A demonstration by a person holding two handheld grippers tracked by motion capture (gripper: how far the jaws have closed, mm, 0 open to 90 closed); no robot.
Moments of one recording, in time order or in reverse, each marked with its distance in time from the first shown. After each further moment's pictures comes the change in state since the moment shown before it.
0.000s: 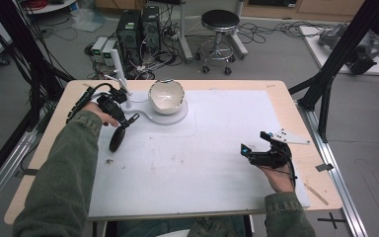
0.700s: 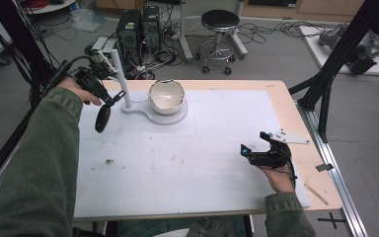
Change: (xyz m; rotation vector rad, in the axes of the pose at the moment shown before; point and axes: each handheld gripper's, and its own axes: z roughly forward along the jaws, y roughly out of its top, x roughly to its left) left arm 0.006 0.007 -0.089 -0.074 0.079 0.031; right arm 0.000 0.000 0.001 0.010 0.005 -0.007
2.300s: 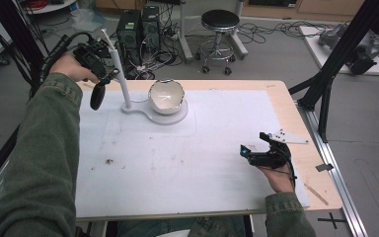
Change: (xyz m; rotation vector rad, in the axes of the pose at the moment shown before) left arm 0.022 0.043 -0.023 0.018 0.196 0.002; right arm 0.000 -0.001 0.001 0.012 -0.001 0.004
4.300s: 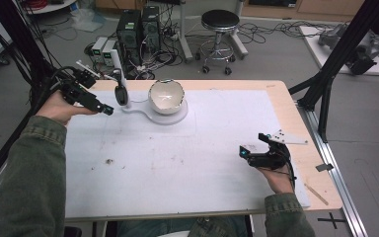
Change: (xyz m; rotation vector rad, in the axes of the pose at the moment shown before) left arm -0.036 -0.092 0.014 -0.242 -0.156 -0.059; right arm 0.003 0.000 0.000 0.004 0.019 0.002
